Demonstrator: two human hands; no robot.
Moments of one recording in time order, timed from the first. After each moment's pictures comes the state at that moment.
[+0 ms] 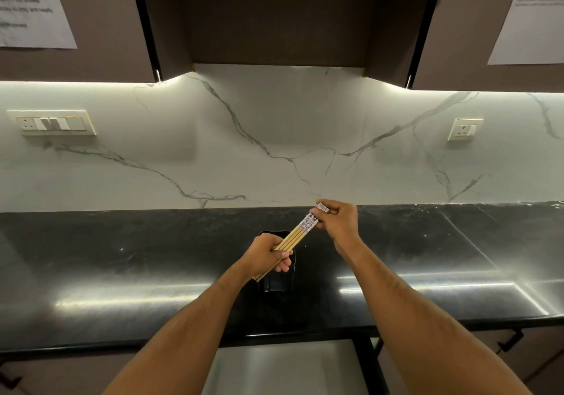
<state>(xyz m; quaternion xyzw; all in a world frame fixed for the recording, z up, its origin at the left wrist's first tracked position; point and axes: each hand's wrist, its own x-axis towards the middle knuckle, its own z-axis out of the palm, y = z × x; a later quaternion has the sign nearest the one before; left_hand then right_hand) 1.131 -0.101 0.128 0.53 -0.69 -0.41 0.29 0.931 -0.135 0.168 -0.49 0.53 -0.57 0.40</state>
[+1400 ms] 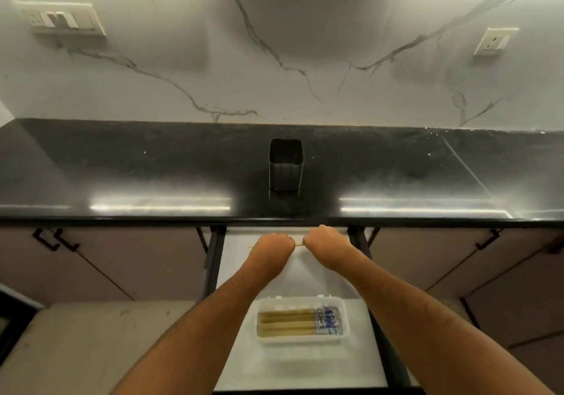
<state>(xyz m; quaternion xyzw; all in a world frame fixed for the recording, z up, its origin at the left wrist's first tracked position) 1.108 0.101 -0.016 0.56 -0.83 0.00 -0.03 0.946 0.078 0.015 -0.88 0.46 0.14 -0.01</state>
